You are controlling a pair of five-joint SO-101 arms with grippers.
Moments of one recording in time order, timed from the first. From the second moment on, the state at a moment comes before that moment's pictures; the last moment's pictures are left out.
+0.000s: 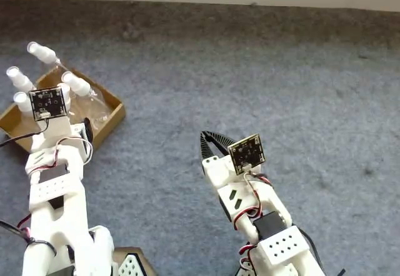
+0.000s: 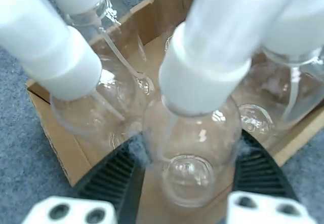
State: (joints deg) left arm -27.6 -36.4 71.9 12.2 -3.3; right arm -28.4 -78.1 96.0 4.1 2.6
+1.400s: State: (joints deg) left arm -30.2 -52.4 72.0 27.4 -3.4; right arm -28.4 -78.1 96.0 4.1 2.6
